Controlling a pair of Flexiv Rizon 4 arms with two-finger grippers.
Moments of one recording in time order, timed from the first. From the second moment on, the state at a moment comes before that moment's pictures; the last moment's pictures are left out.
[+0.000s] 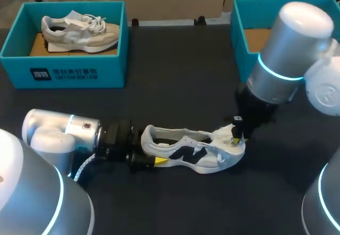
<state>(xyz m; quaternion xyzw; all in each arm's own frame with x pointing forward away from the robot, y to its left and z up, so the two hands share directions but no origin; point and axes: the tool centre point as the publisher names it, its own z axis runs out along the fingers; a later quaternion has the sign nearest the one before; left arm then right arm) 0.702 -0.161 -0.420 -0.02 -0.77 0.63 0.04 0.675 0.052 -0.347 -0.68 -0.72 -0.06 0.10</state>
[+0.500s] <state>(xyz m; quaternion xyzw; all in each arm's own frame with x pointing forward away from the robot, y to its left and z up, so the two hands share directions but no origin) 0.703 -0.159 -0.421 -0.02 -0.77 0.63 0.04 0.676 0.061 -0.314 -0.62 -0.76 -0.12 0.14</state>
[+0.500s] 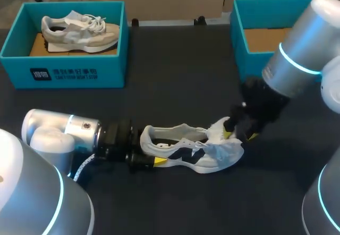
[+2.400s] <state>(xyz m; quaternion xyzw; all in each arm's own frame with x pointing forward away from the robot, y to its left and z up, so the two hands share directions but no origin) 0.702 -0.160 -0.420 -0.02 -0.77 0.63 0.05 0.698 0.224 -0.243 -0.11 -0.99 0.03 -0.02</state>
